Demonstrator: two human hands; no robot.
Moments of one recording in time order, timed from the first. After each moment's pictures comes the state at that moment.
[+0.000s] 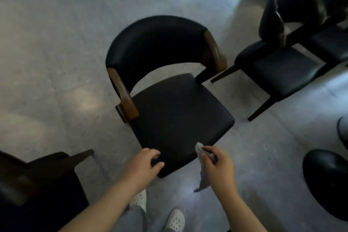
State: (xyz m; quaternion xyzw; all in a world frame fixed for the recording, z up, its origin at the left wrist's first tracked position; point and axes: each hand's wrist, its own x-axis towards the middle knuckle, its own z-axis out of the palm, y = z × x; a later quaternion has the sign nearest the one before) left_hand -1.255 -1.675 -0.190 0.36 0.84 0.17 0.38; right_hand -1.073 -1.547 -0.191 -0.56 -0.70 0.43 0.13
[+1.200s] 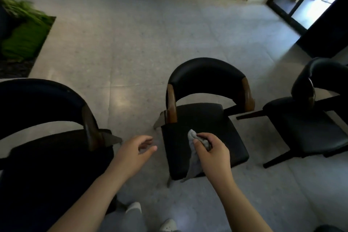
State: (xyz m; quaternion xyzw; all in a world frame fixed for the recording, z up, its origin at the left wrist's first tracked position) left_hand -1.261 -1.809 -0.042 0.20 0.86 0.41 0.23; right_hand -1.135 -1.620 -0.012 -0.35 -0.81 0.47 0.11
